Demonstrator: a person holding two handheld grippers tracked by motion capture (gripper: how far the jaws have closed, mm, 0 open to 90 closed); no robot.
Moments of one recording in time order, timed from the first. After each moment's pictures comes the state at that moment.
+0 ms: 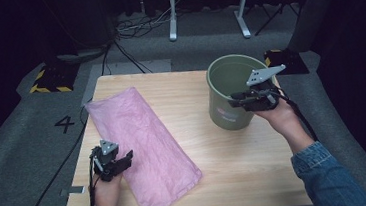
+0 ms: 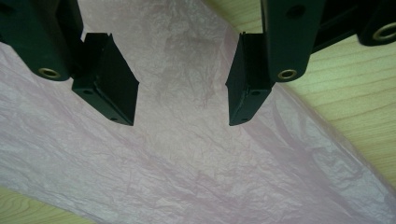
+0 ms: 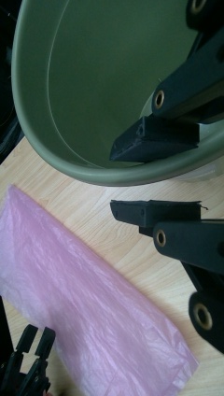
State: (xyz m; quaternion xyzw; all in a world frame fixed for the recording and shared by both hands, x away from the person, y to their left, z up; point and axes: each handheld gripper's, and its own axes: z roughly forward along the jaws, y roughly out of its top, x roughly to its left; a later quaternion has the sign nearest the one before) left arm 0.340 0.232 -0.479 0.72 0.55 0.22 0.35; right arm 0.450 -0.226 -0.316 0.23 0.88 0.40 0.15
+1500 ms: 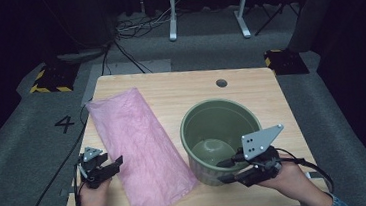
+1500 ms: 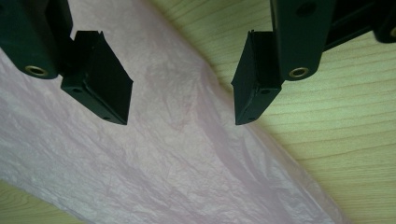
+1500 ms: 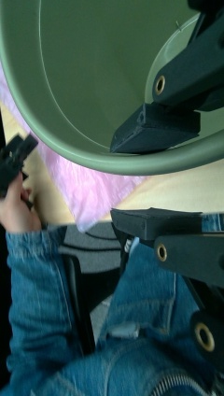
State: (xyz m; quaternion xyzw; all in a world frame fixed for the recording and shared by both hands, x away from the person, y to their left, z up) left arm 0.325 0.270 -0.486 0.70 0.57 0.19 0.38; right arm 0.293 -0.181 -0.328 0.06 0.90 0.43 -0.02
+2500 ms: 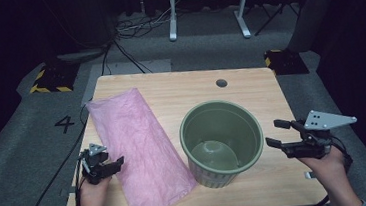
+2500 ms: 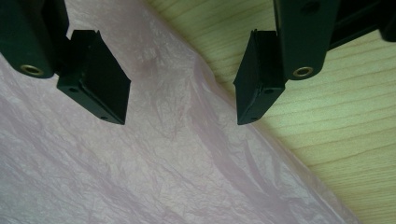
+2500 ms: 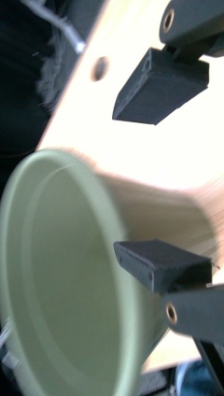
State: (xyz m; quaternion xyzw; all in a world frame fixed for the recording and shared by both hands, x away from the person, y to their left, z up) left arm 0.342 0.270 -0.490 0.74 0.56 0.18 0.33; right arm 0.325 -0.317 -0.344 0.27 0.81 0.49 0.18
